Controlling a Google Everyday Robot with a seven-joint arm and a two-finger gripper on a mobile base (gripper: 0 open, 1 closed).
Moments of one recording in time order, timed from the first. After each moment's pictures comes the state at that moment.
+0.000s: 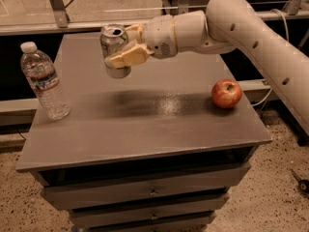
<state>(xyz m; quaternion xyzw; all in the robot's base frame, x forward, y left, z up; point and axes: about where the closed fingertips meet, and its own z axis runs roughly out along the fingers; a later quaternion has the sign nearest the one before) 0.606 0.074 0.966 -0.57 0.54 0.36 0.50</state>
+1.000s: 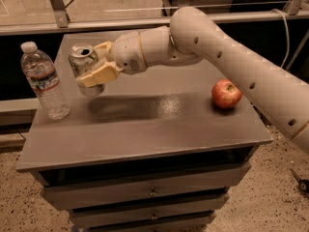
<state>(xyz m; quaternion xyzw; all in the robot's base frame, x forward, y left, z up) 0.576 0.150 0.933 -0.60 0.52 0.39 0.47</state>
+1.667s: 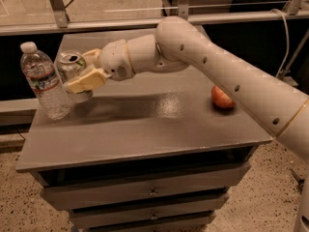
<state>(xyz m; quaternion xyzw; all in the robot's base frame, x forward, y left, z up) 0.568 0.181 0.918 -0.59 0.52 0.42 0.45</state>
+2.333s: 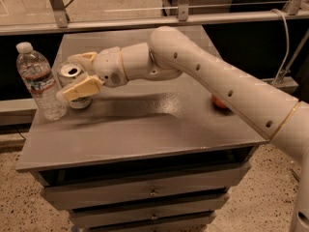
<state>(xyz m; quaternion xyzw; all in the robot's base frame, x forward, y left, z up) 0.561 0.198 0.907 -0.58 0.51 0.44 0.45</state>
